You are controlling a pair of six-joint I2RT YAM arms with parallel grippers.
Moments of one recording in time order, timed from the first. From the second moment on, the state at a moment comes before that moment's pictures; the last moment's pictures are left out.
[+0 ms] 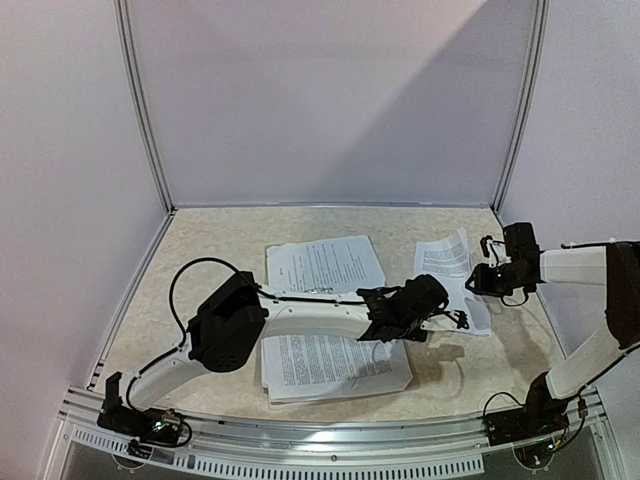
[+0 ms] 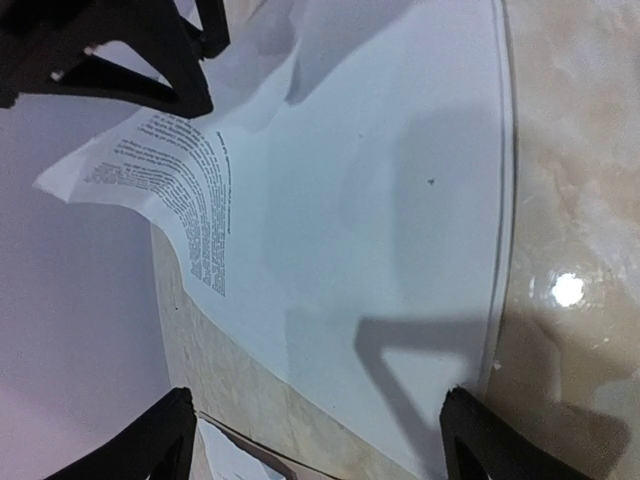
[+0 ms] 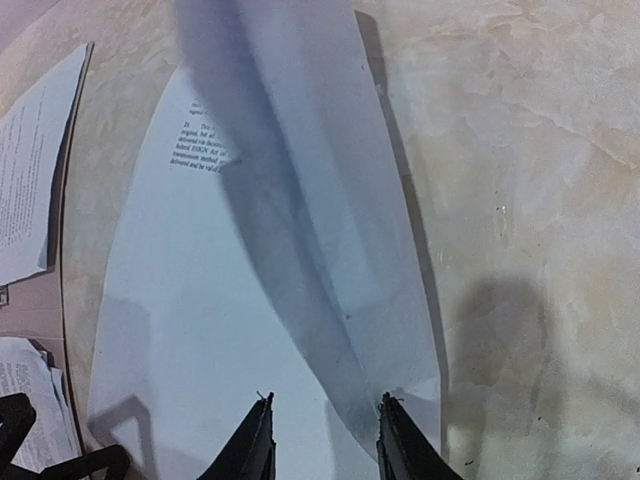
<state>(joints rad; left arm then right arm) -1.24 2.63 2.16 -0.22 -0.48 0.93 0.06 1.49 0.72 -0.19 -0.22 0.20</state>
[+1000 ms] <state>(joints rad) -1.24 2.63 2.16 -0.22 -0.48 0.93 0.05 1.60 0.77 -0.15 -0.04 0.16</state>
